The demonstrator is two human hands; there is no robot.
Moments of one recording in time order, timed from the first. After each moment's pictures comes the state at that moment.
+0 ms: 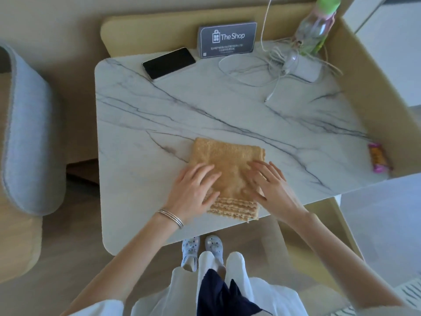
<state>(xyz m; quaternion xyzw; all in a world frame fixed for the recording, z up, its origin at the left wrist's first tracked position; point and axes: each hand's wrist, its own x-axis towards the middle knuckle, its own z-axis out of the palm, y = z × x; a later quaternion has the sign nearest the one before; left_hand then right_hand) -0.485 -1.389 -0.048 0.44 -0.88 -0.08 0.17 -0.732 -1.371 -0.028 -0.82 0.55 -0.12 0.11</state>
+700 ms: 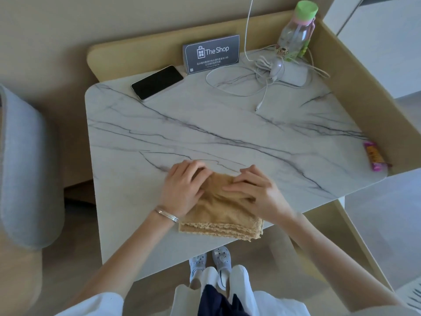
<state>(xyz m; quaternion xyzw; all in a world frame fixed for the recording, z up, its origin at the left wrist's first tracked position) -0.484 -1.435 -0.029 0.39 -0.88 0.01 0.27 -0.702 -1.392 -0.010 -0.82 0.44 -0.34 0.13</state>
